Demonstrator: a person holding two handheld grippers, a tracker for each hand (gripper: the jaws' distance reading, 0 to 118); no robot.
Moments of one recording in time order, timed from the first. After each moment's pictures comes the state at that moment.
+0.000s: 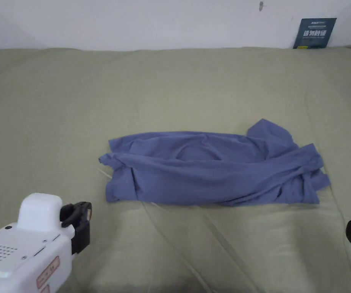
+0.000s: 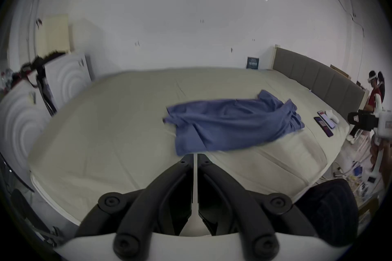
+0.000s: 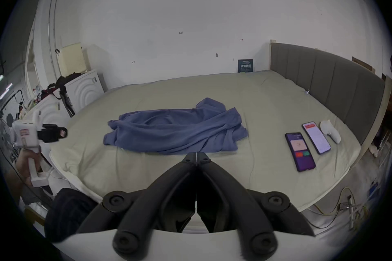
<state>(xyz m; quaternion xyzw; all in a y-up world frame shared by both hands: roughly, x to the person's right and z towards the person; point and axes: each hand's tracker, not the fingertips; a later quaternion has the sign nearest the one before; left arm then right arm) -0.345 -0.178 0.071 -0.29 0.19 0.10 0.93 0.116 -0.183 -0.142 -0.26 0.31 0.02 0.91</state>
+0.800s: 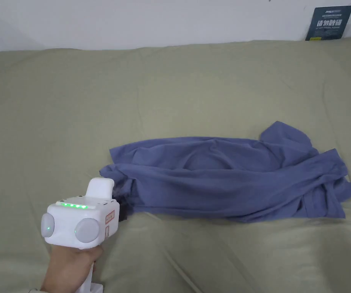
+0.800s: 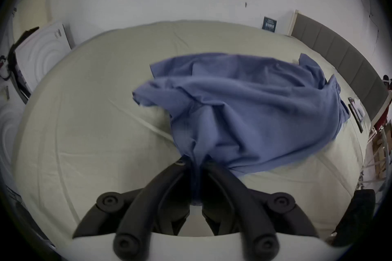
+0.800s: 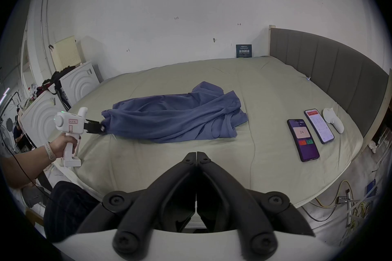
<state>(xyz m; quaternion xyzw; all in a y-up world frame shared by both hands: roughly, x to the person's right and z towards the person) -0.438 -0.313 -0.101 -0.38 0.20 0.10 0.90 0.103 -0.204 -0.171 -0.30 0.30 0.04 0.90</state>
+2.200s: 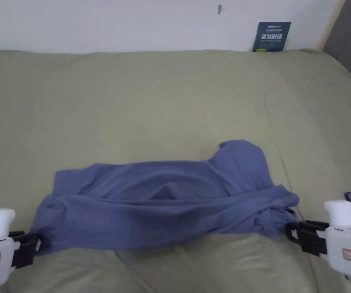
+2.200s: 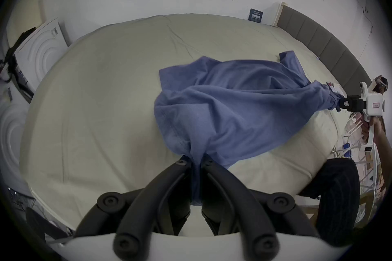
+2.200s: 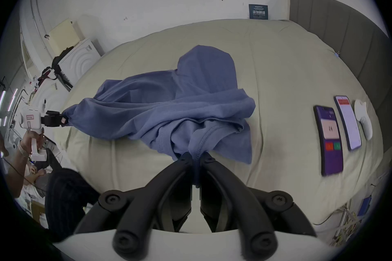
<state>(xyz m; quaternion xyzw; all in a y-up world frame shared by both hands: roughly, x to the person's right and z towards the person) -0.415 -0.229 0.011 -0.45 0.14 0.12 0.87 0.108 -0.244 -0.274 -0.43 0.35 0.06 0.83</state>
